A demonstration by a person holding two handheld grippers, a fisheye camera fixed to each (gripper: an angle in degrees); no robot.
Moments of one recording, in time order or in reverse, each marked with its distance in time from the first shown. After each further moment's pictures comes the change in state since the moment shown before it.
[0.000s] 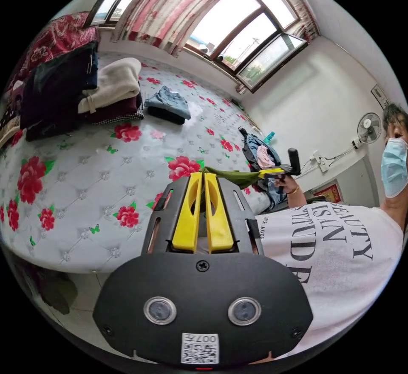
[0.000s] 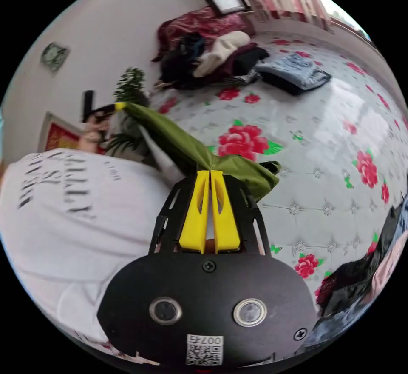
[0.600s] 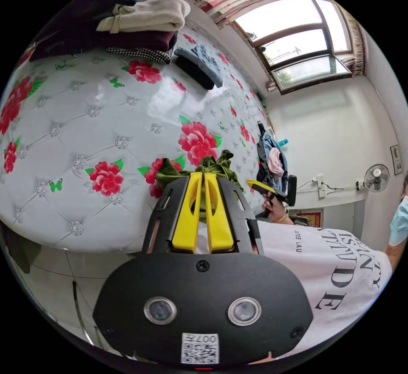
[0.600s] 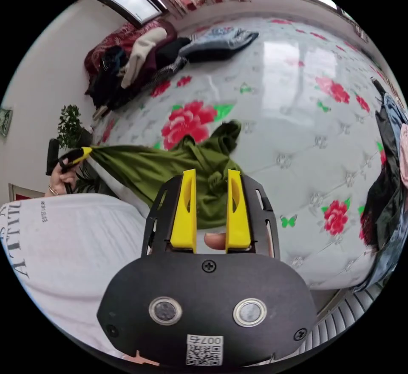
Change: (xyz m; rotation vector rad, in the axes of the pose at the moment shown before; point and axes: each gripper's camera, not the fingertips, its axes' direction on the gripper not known) left arm -0.074 0.013 0.099 -0.136 0.055 -0.297; right arm 0.054 0.055 0.119 0.019 0.291 0.490
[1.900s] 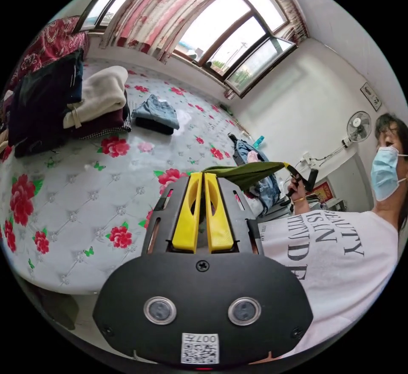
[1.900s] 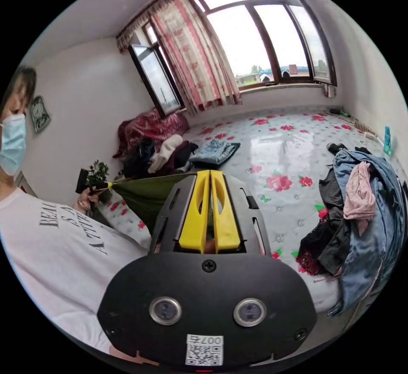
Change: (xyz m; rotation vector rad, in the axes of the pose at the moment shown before) left arm 0.087 0.016 -0.118 0.170 0.026 0.367; right arm 0.026 0.195 -0.311 0.732 -0.051 -0.082
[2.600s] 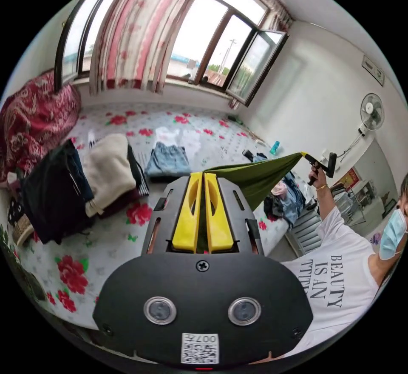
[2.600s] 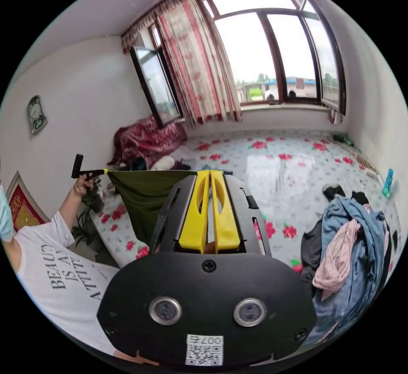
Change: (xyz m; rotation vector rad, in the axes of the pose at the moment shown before) left arm 0.059 -0.170 -0.007 0.056 -0.201 0.209; right arm 0.025 -0.164 -0.019 0.062 0.031 -0.118
